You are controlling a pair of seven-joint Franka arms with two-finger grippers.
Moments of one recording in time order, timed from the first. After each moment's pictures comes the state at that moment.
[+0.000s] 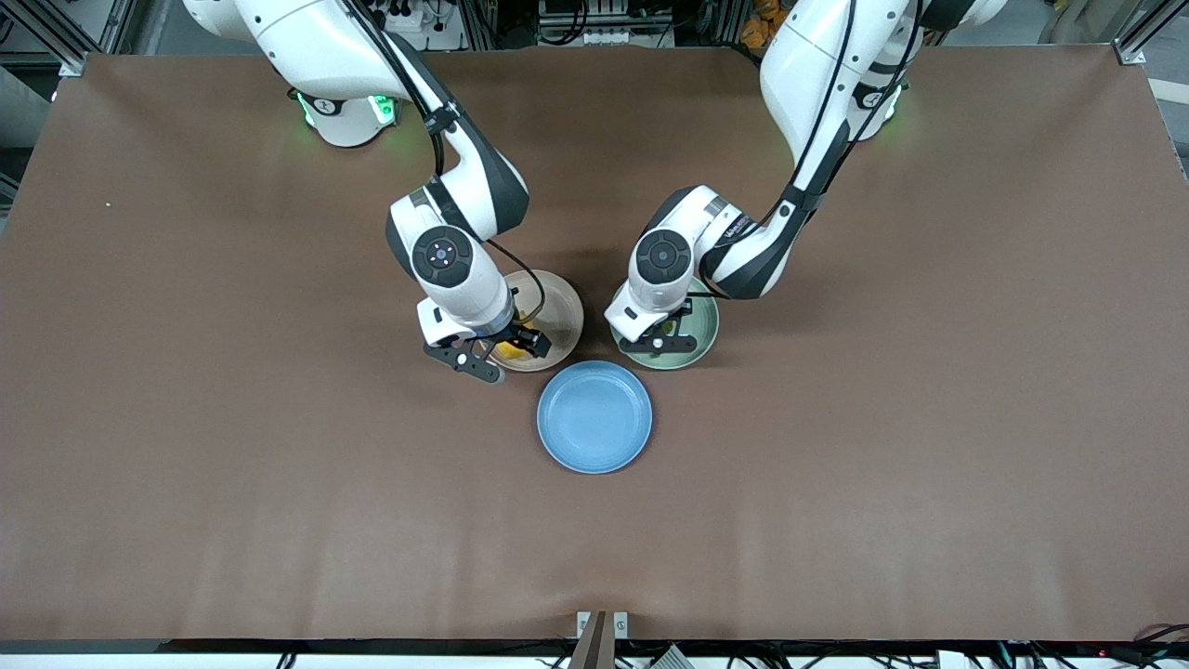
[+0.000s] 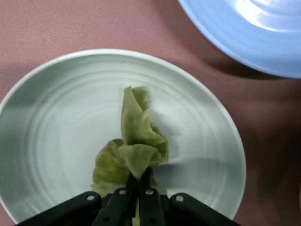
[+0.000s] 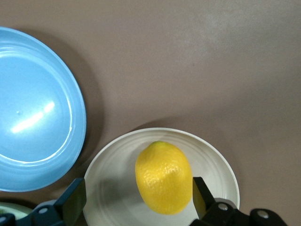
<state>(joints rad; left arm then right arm) -0.64 0.67 -0.12 -1.74 -0.01 2.28 -0.73 0.60 0.53 -0.01 -1.77 0.11 2.30 0.96</state>
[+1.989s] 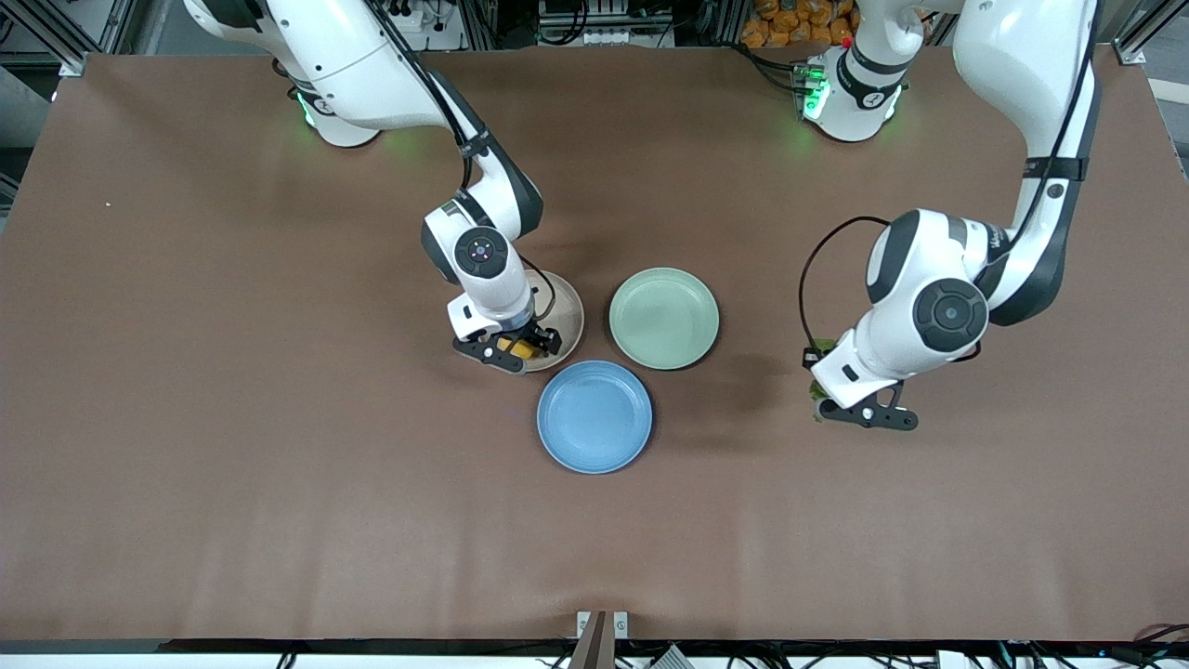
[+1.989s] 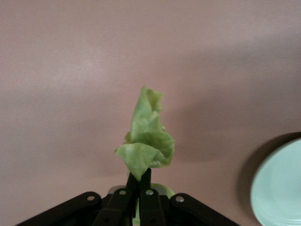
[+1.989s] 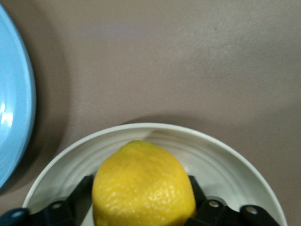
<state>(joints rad) -0.20 0.45 -0.09 -1.70 0.05 2.04 -0.14 0.66 0.64 -0.02 -1.87 0.03 2.55 1.01</state>
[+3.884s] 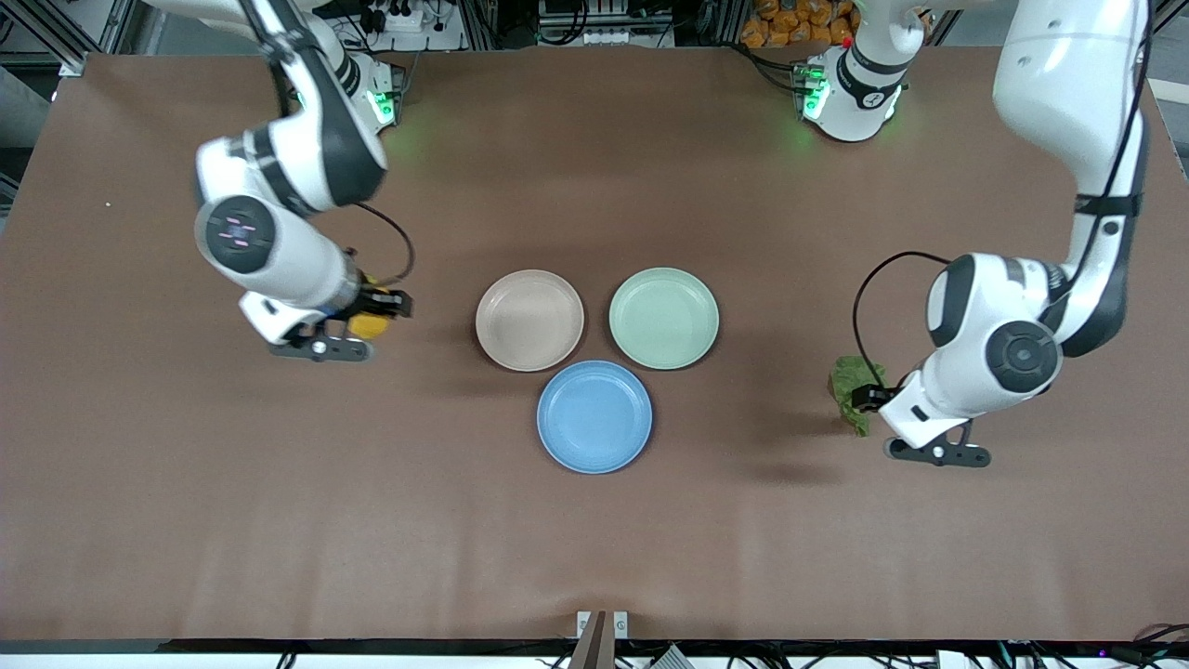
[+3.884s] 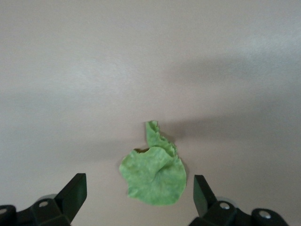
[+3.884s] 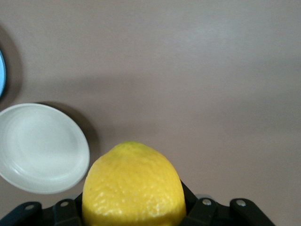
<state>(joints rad) -0.07 0.53 -0.09 -1.62 0.14 2.10 -0.09 0.36 0.21 -0.04 -1.83 0.04 1.87 0.37</state>
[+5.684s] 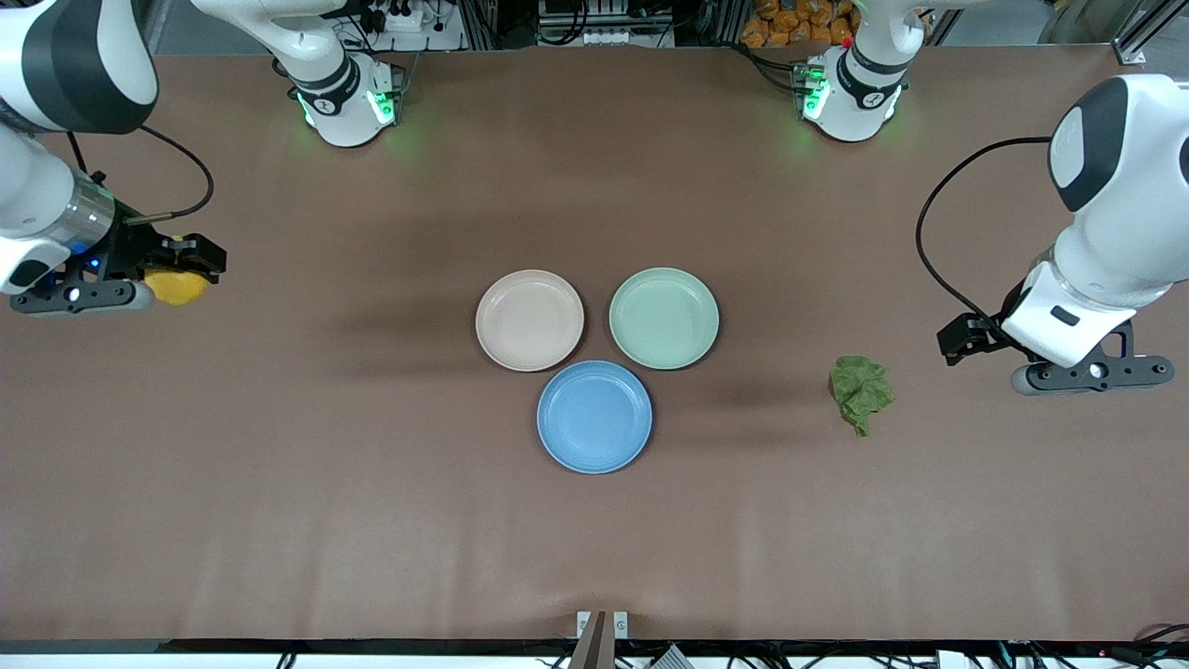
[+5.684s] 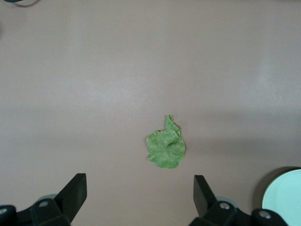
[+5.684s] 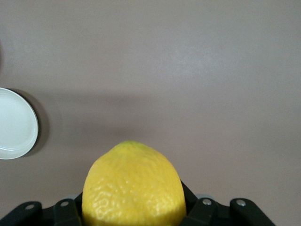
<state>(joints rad) -0.05 0.21 -0.11 -1.58 0.14 1.86 -0.20 0.06 -0.03 -0.05 -1.86 0.01 1.76 -0.07</state>
